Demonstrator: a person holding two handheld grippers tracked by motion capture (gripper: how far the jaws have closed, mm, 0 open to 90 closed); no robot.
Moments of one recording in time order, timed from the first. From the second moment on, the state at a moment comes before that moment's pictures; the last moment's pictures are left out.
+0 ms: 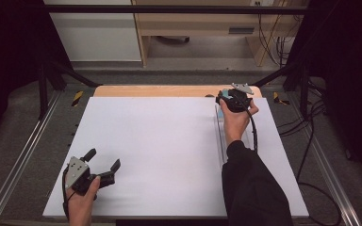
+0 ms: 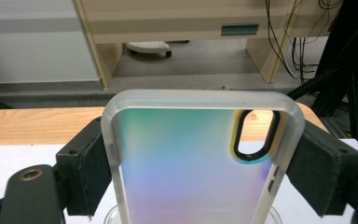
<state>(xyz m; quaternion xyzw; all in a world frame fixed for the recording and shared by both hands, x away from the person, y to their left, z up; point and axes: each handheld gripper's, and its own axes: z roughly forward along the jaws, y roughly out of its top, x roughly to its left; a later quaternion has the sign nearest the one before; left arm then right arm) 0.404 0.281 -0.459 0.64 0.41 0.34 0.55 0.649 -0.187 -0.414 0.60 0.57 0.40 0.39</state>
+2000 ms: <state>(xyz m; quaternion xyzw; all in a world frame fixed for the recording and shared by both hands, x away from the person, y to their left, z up) 0.403 0.279 -0.459 0.65 0.41 0.34 0.55 0.650 -0.178 -0.419 0.58 0.58 0.40 0.40</state>
